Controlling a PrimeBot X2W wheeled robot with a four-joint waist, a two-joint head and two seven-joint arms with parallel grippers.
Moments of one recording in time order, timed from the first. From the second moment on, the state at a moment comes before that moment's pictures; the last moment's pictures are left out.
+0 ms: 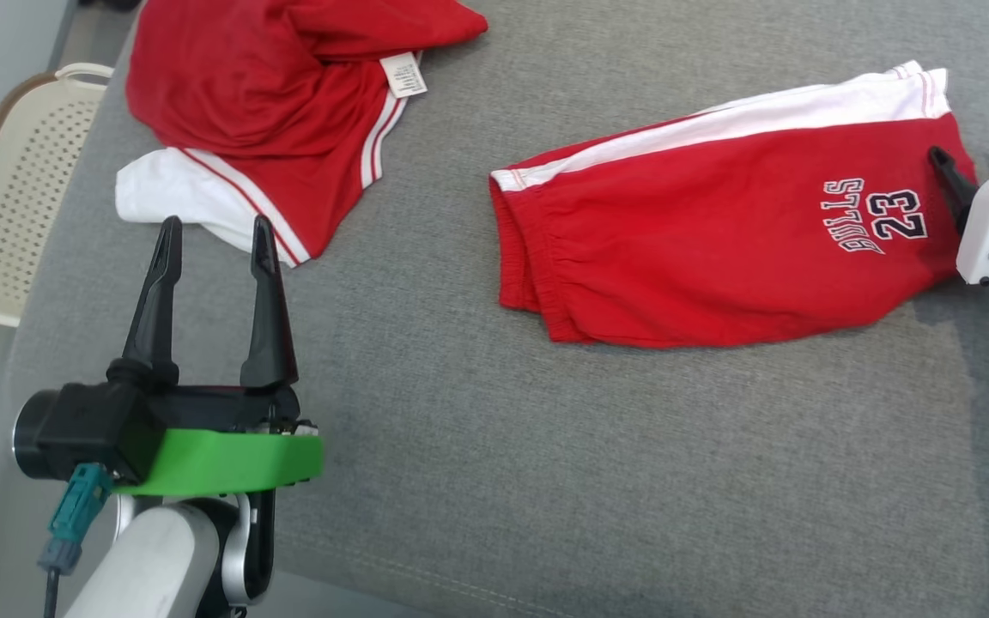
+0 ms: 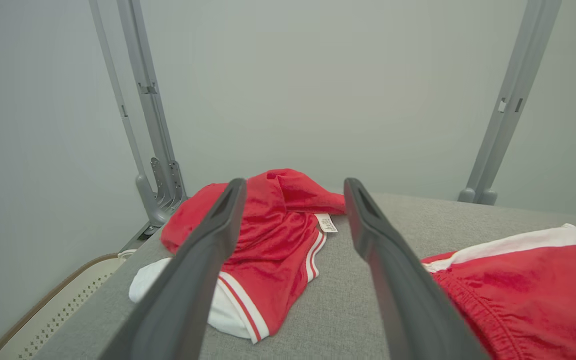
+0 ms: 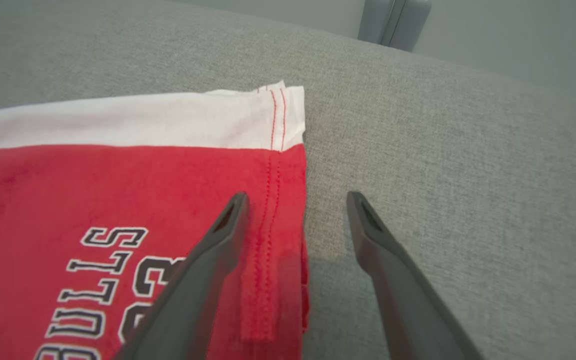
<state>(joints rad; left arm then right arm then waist) -0.27 0.37 -0.45 -0.17 -0.52 0.35 -0.26 -0.71 -0.50 0.14 0.55 0.43 0.13 0.37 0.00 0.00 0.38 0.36</state>
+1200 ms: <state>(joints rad) -0.08 0.23 -0.35 -0.10 -0.46 0.23 -0.26 -0.31 -0.57 -0.50 0.52 0.95 0.13 0.60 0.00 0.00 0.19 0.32</state>
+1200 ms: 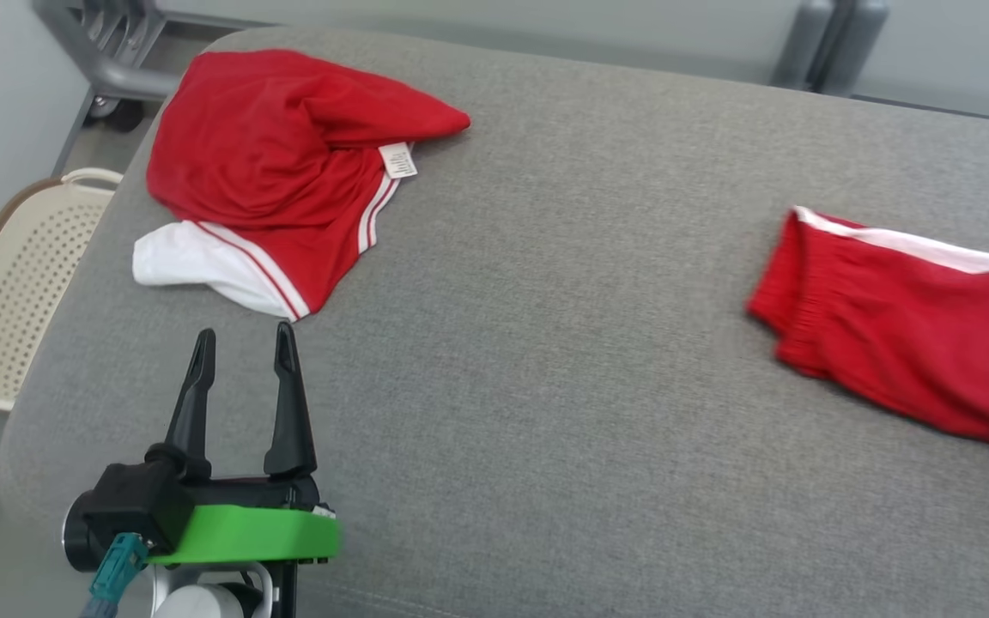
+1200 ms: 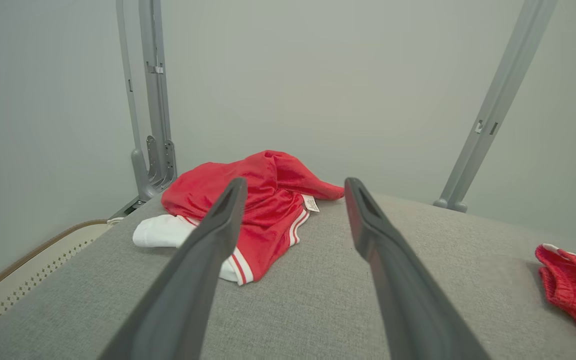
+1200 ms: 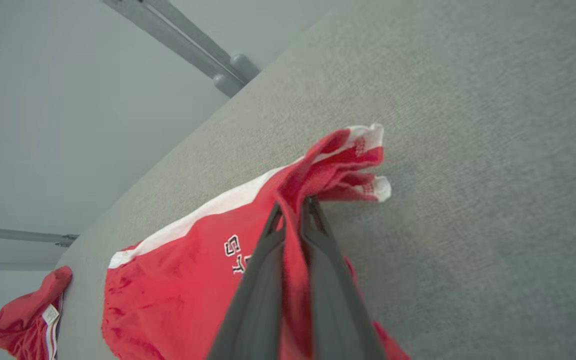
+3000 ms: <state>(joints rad) -0.07 0.23 -0.36 -0.08 -0.45 0.20 -0.25 -0.59 -0.05 0.09 0.51 0.53 0.13 0.34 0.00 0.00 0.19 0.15</state>
